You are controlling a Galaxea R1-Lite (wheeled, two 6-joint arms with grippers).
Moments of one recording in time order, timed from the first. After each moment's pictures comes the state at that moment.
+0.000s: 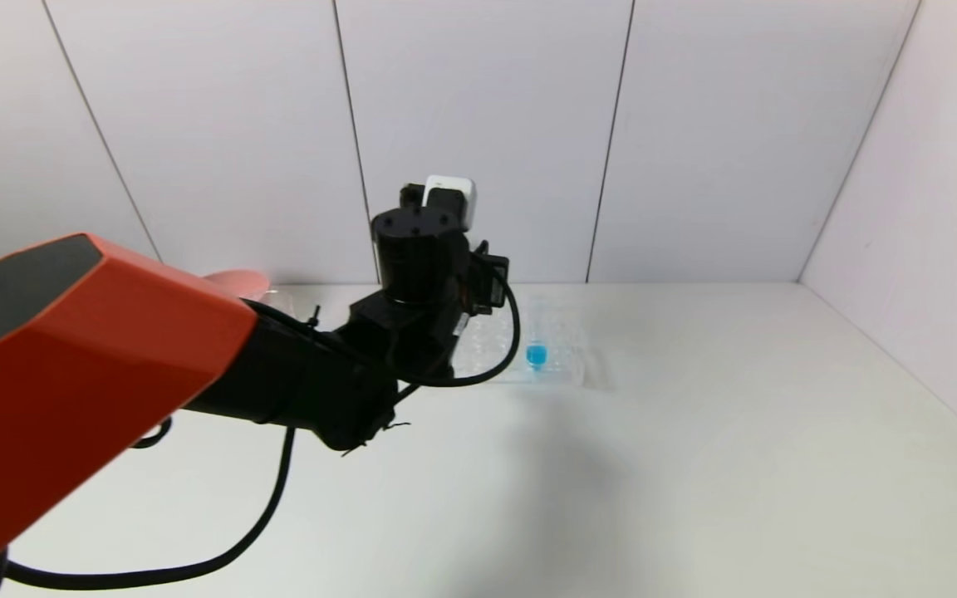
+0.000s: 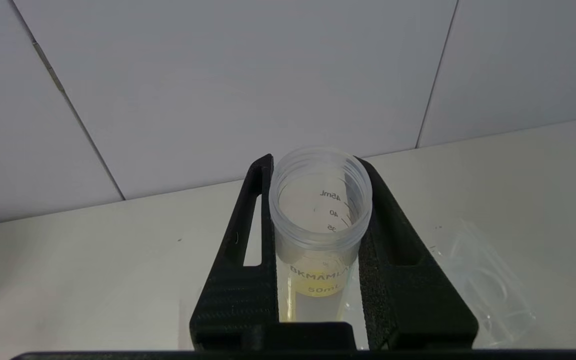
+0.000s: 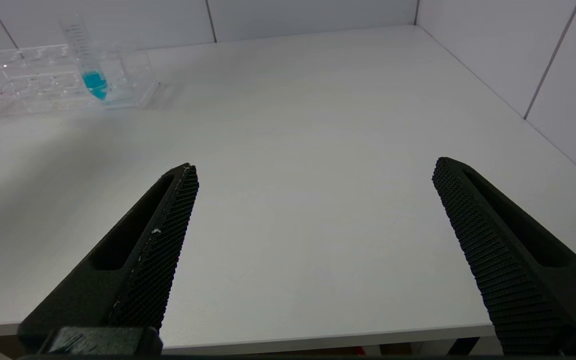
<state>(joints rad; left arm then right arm) -0.68 2.06 -1.21 -0.91 0.43 0.02 0.00 0.00 0.00 -0.01 -0.04 0.09</state>
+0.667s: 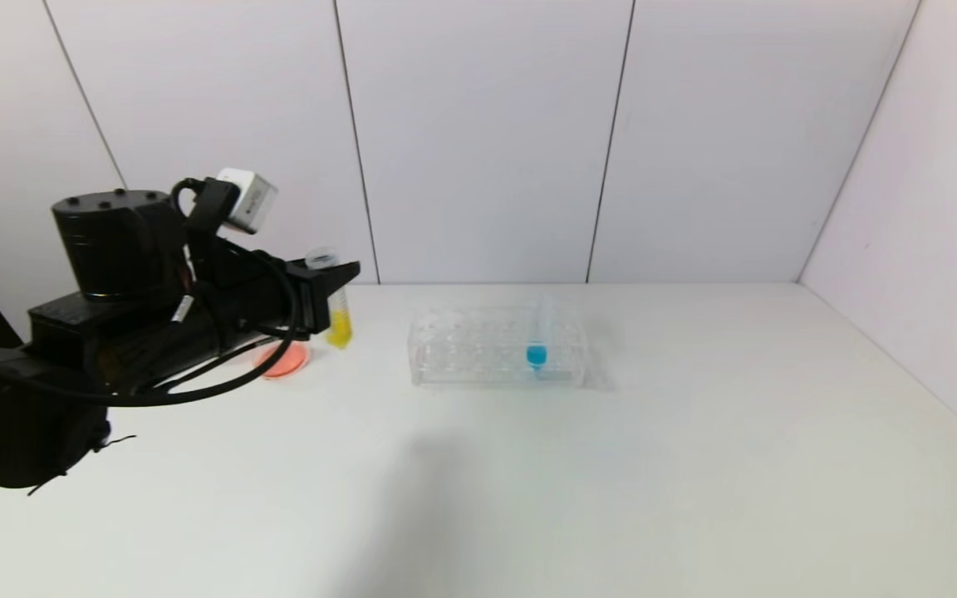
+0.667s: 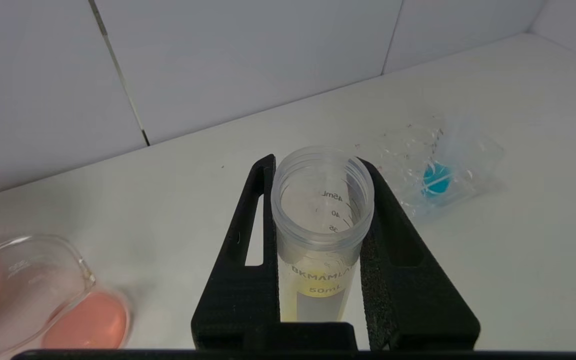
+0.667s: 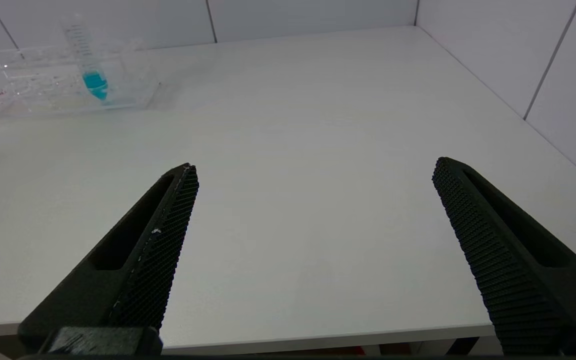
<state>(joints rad) -0.27 1.63 -0.77 -0.80 -0.25 -0.02 0.00 0.00 0.00 -0.01 -0.04 0.09</state>
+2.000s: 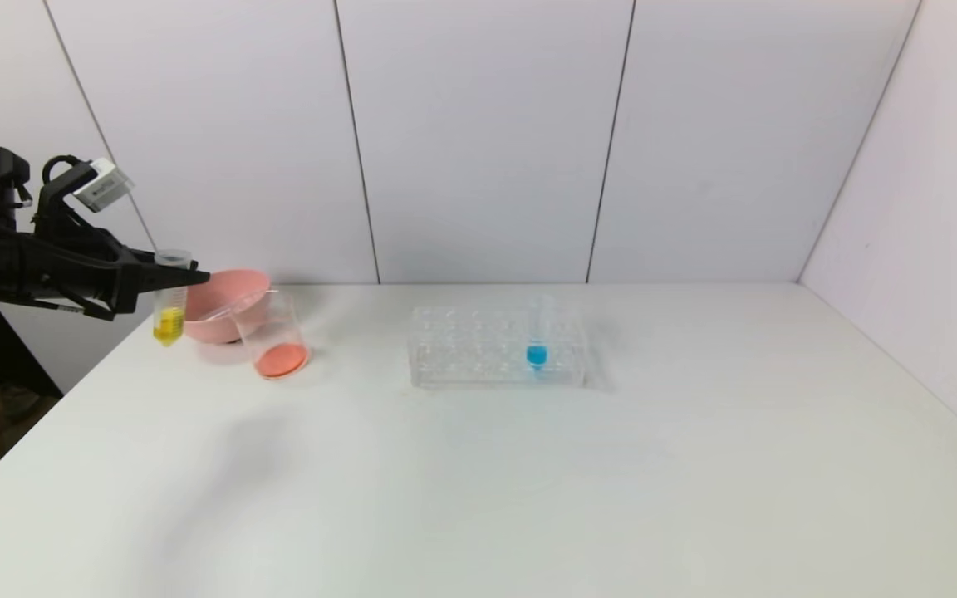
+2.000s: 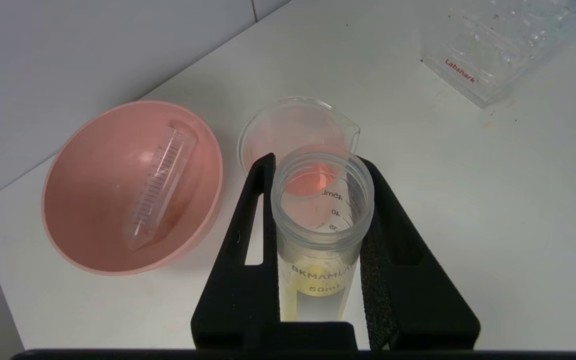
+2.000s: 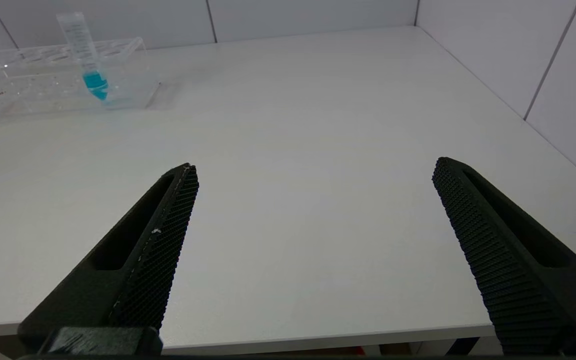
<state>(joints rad) 0.32 1.87 -1.44 0.21 -0.83 0.63 0.00 0.00 0.00 -0.01 -0.04 0.09</state>
